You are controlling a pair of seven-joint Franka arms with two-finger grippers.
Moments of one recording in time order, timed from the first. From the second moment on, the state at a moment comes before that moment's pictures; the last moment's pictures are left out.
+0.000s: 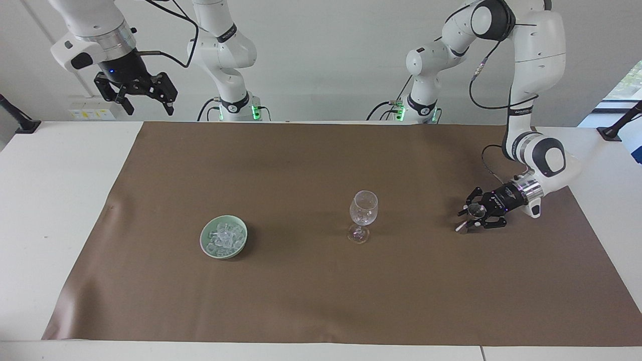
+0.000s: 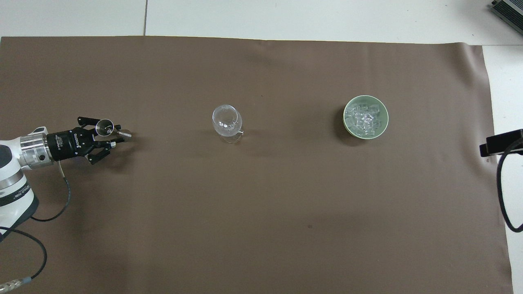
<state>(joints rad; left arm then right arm) 0.36 0.42 -0.06 -2.03 -1.28 1.88 -0.75 -0.04 -0.06 -0.02 -1.52 -0.01 1.42 -0.05</state>
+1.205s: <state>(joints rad) 0.36 0.42 -0.07 -2.02 -1.29 1.88 -0.76 -0.04 -0.06 -0.02 -1.52 -0.01 1.42 -0.05</state>
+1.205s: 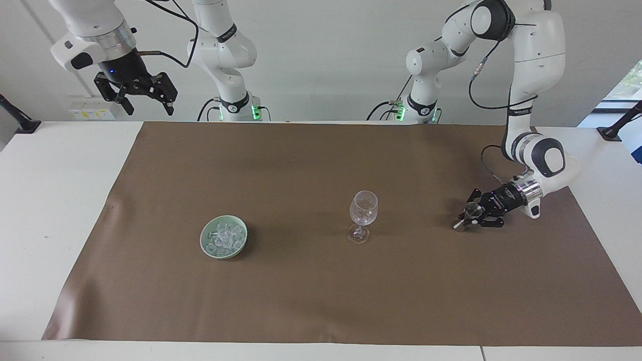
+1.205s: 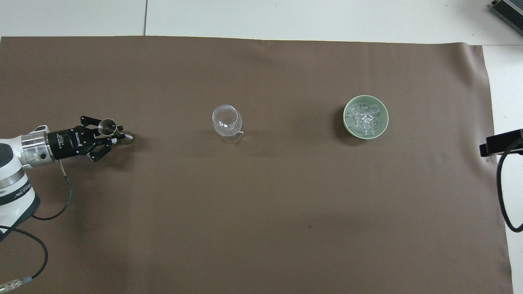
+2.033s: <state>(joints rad) 0.21 0.31 -0.08 -1.97 -1.30 1.89 -0.99 -0.04 -0.06 -0.02 -1.52 -0.01 1.42 -0.05</state>
